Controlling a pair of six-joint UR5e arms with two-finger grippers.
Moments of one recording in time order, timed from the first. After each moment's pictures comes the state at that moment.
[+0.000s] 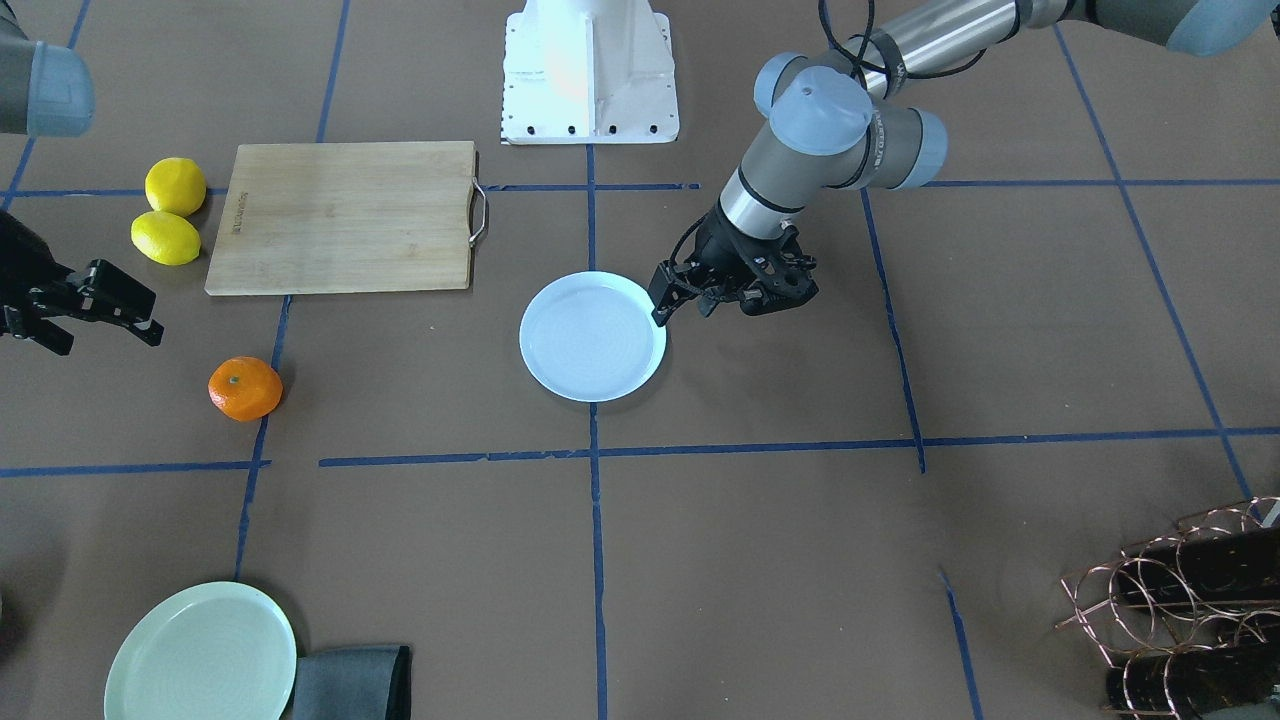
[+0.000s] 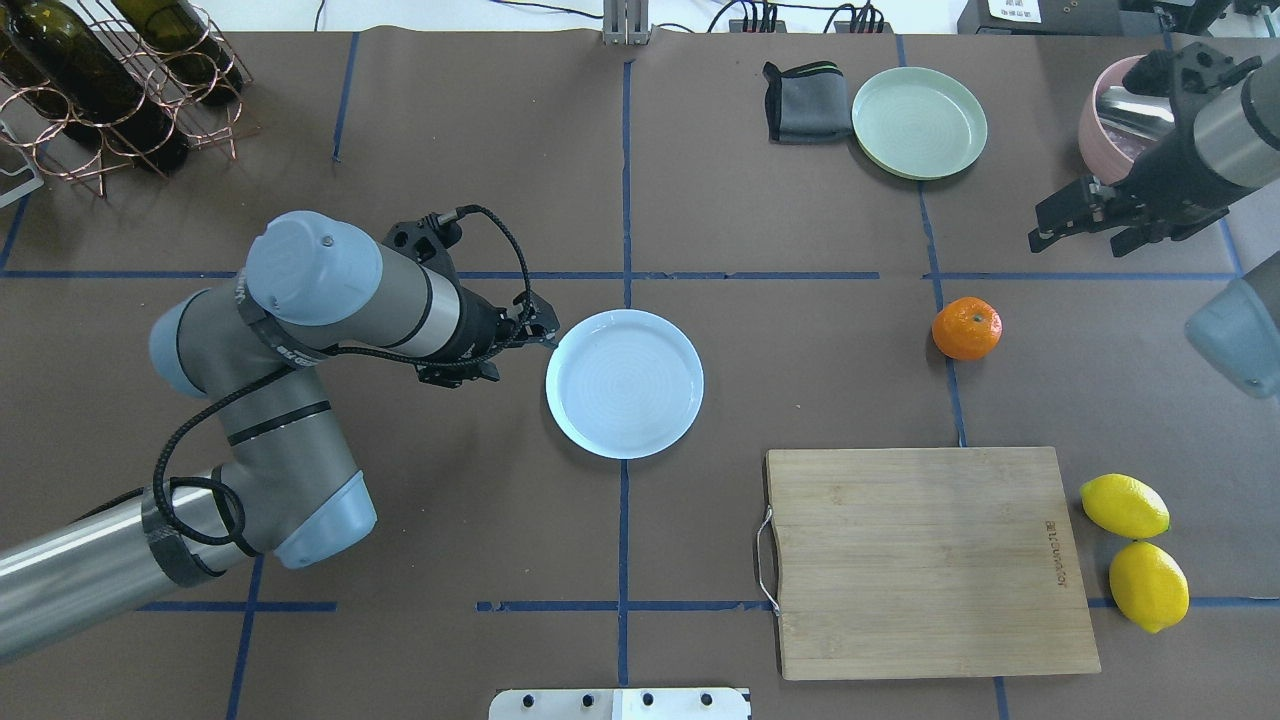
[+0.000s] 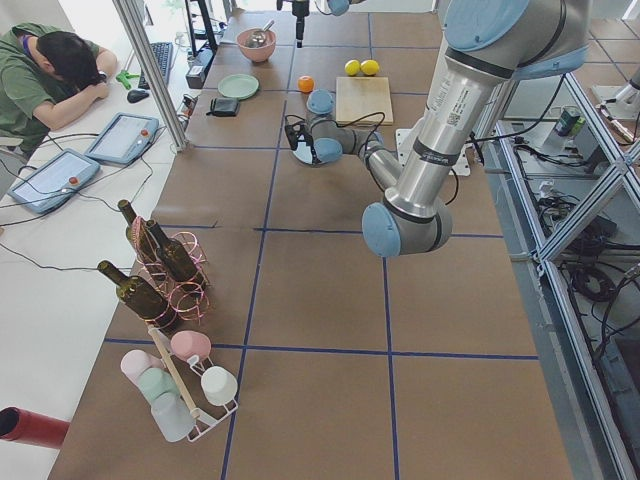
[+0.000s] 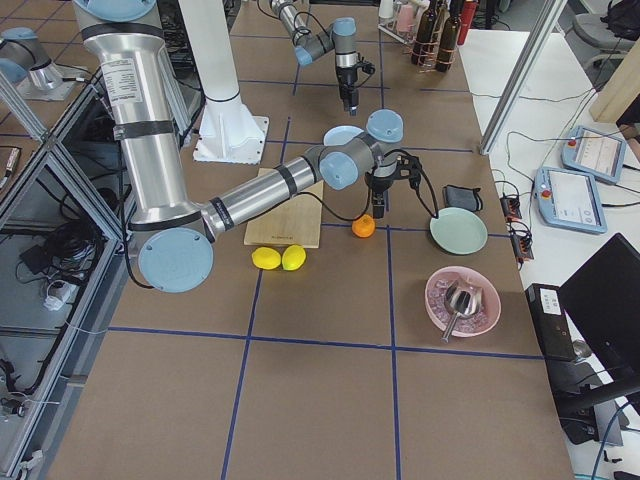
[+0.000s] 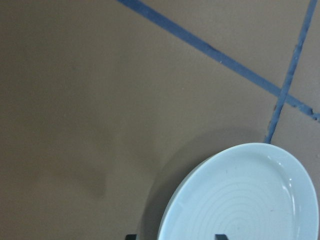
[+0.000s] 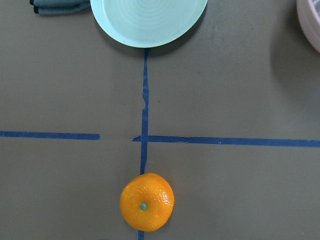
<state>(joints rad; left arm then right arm) -0.59 -2.09 -1.65 -2.09 -1.94 -1.68 1.08 -1.38 1.85 -1.45 2.27 0.74</state>
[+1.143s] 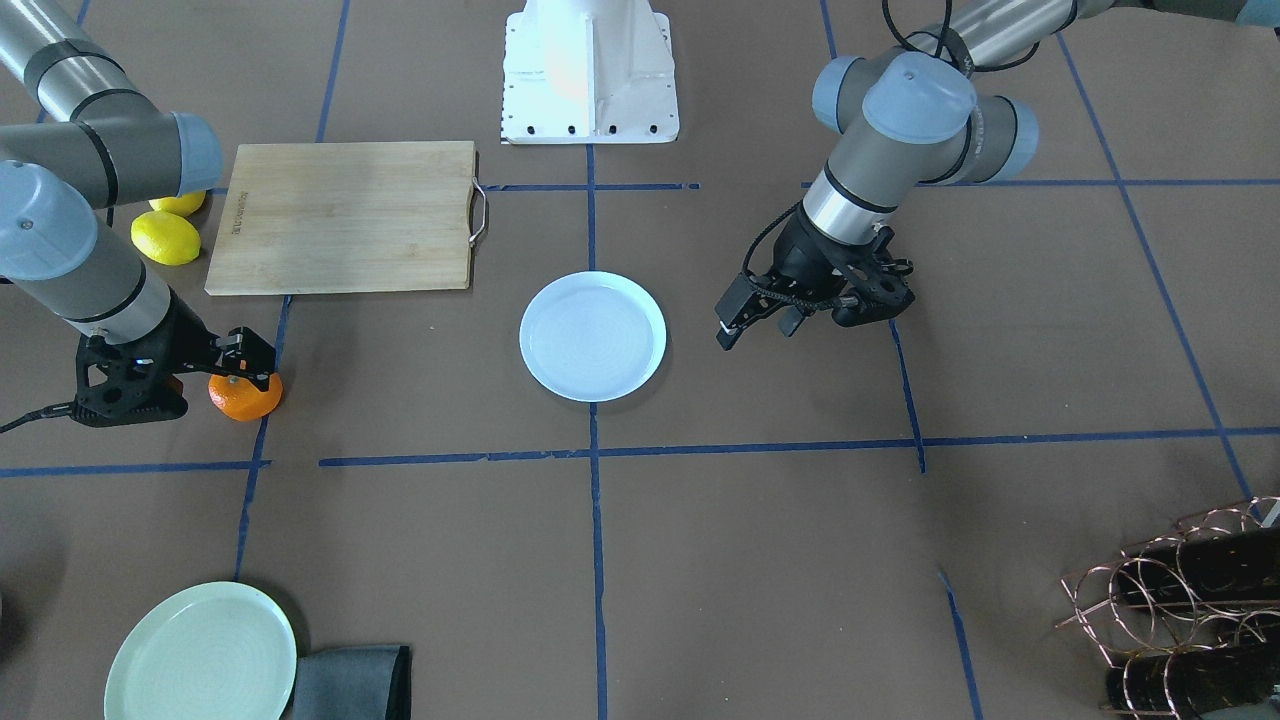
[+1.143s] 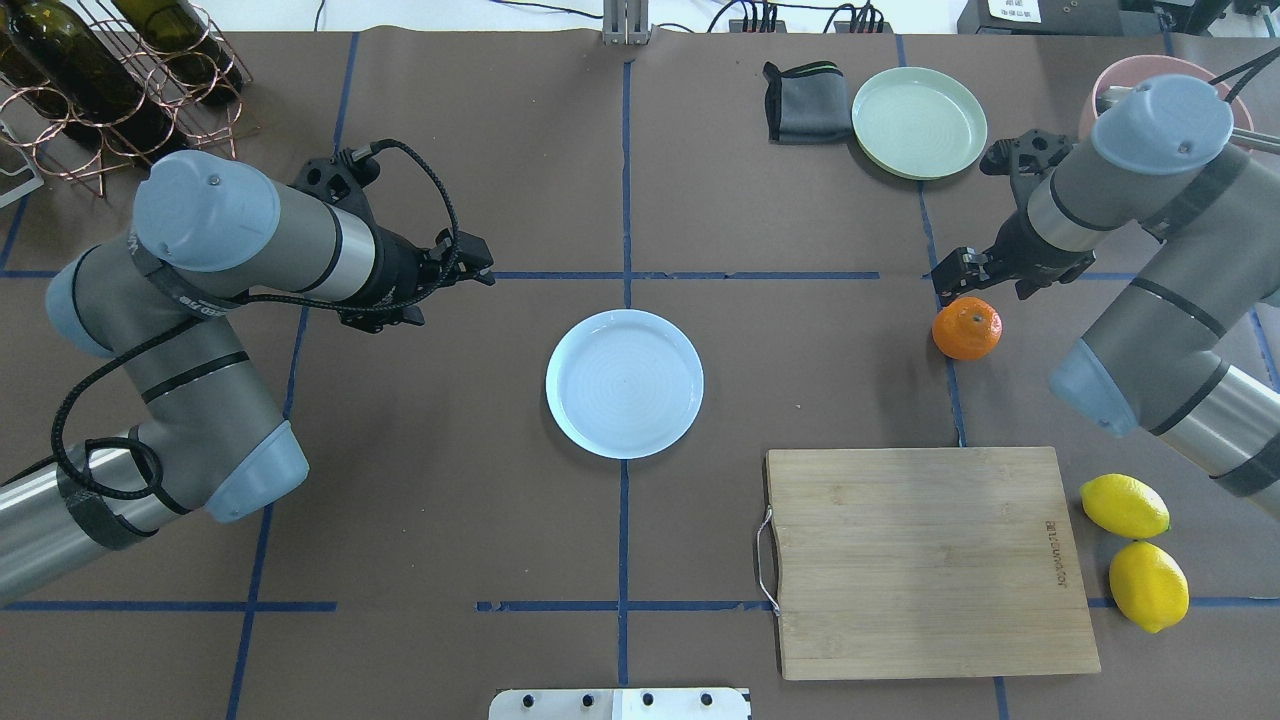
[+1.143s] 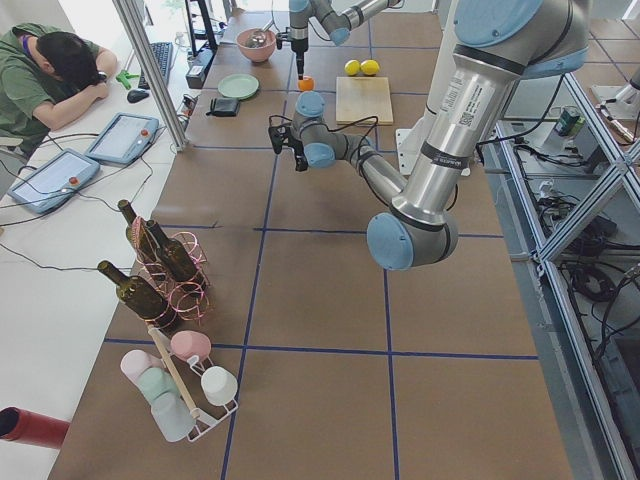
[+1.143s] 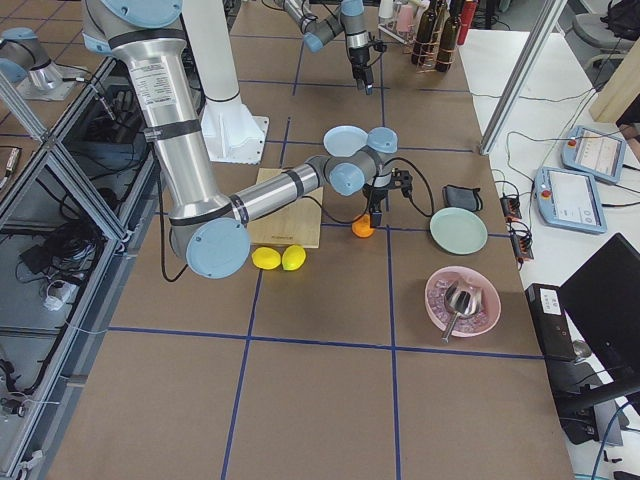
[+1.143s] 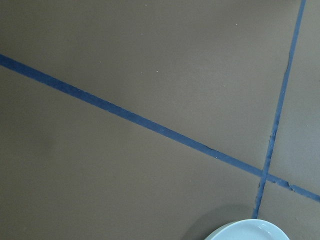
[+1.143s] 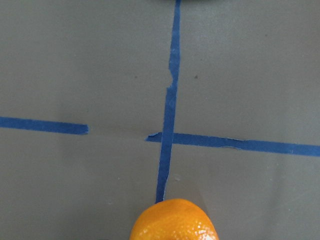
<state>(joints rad) -0.69 -2.02 -1.70 -2.10 -1.93 -1.62 0.90 -1.29 1.64 -1.37 2.12 0.76</state>
